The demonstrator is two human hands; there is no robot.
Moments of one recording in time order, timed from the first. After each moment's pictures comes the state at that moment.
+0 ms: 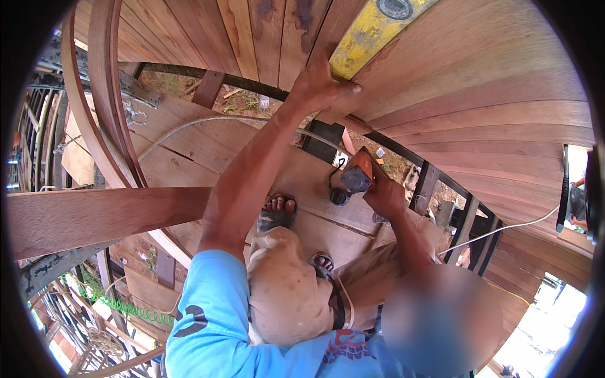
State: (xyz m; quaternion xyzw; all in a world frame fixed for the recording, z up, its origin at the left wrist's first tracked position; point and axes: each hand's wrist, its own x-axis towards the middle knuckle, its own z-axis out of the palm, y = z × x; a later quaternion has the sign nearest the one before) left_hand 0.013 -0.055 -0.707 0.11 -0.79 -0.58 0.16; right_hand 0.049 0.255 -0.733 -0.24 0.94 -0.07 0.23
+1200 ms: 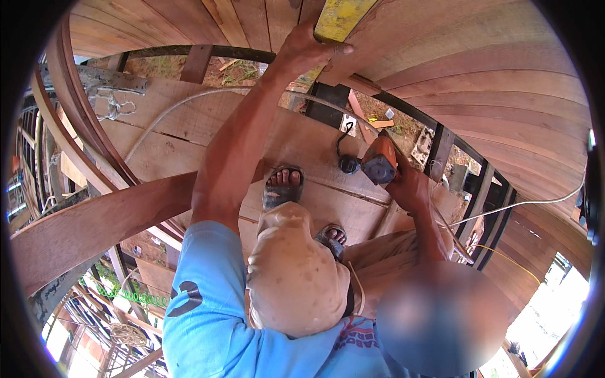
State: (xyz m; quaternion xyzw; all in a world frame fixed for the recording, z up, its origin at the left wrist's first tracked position) left_hand 0.009 -0.062 -0.758 0.06 -0.74 -0.66 0.09; right_hand 0.075 0.294 -0.719 -0.17 0.94 -0.10 0.28
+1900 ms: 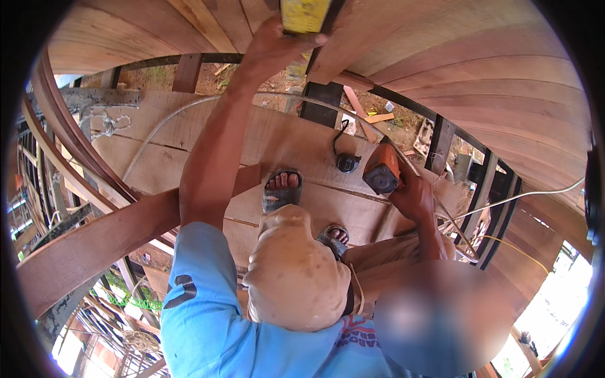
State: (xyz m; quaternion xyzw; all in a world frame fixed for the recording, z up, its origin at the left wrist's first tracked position) left_hand 0.022 -0.074 -0.718 0.09 -0.76 -0.64 0.06; right_hand 0.092 0.322 -0.719 -0.19 0.95 -0.15 0.20
